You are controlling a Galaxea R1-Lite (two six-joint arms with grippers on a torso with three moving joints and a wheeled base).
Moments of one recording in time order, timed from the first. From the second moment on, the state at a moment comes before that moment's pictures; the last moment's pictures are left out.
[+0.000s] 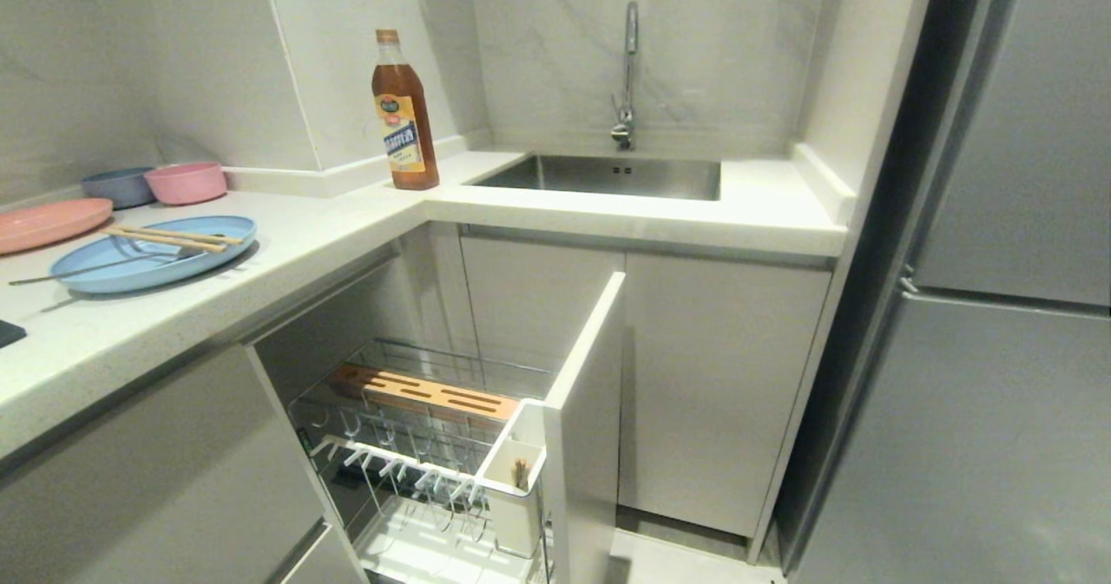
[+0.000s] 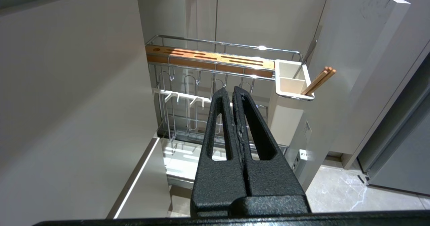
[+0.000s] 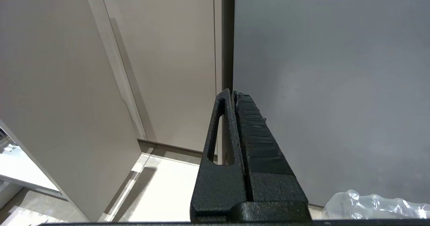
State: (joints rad) left arm 0.00 0.00 -0.01 0.02 -0.02 -0.02; right arm -0.01 0.00 0.00 0.00 0.00 0.01
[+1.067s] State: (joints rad) left arm 0.00 0.00 -0.01 0.02 -0.02 -0.01; right arm -0.01 0.00 0.00 0.00 0.00 0.01
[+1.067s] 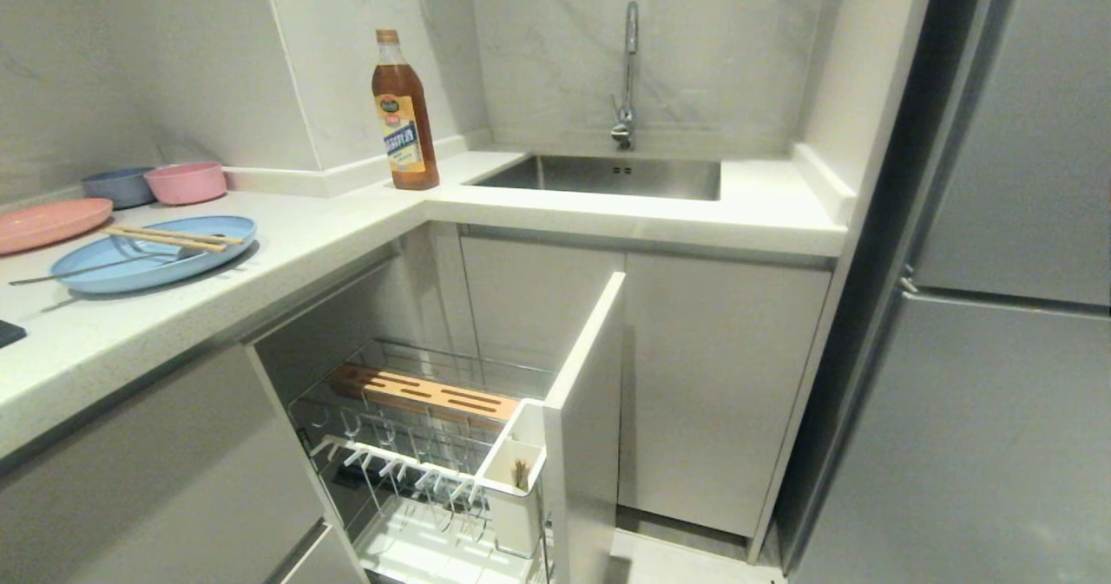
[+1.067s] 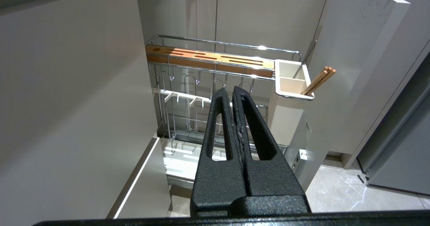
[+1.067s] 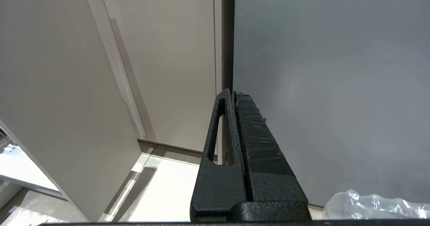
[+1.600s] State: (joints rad) left arm 0.00 0.00 -0.01 0.02 0.00 -0.02; right arm -0.01 0.00 0.00 0.00 0.00 0.01
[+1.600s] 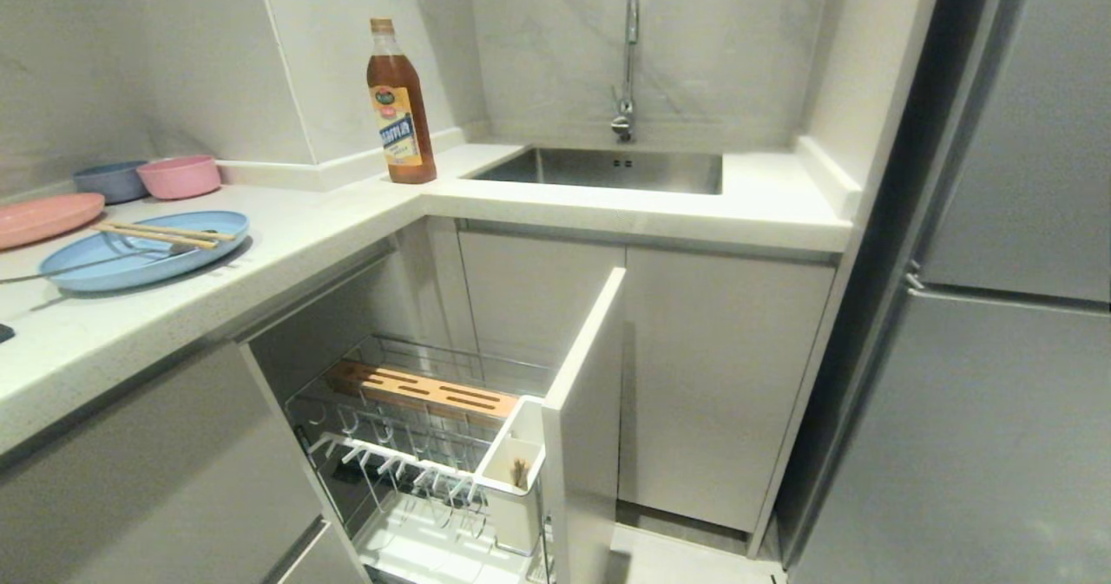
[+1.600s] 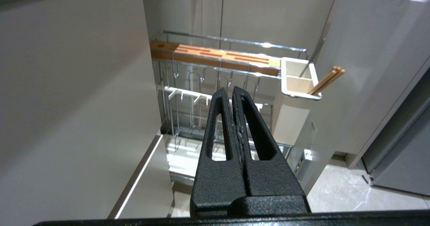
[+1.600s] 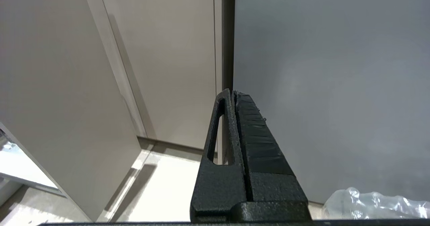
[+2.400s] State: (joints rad) left arm 0.00 0.00 -0.01 0.02 0.01 -0.02; right arm -0.01 0.00 0.00 0.00 0.00 0.01
